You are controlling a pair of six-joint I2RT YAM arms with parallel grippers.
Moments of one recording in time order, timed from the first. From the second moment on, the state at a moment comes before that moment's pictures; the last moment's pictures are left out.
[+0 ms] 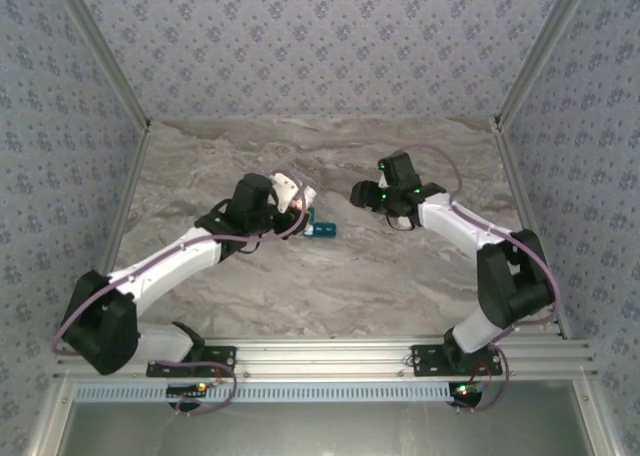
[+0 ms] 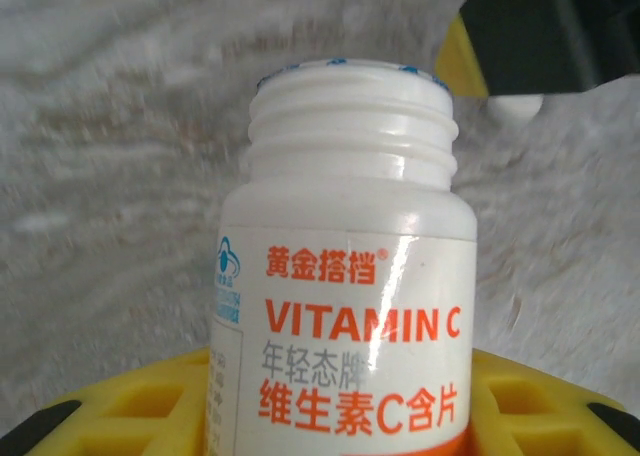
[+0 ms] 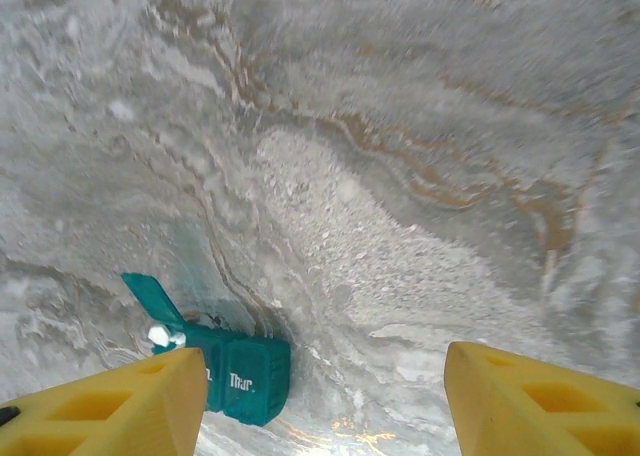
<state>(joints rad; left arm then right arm) -0.64 1.30 0.87 -0.14 0.14 -0.02 0.40 1.56 1.06 -0.34 -0.15 0.59</state>
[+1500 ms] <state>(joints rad) -0.69 1.24 0.78 0.68 0.24 -0.02 0.18 1.88 1.25 -0.71 -0.01 0.42</state>
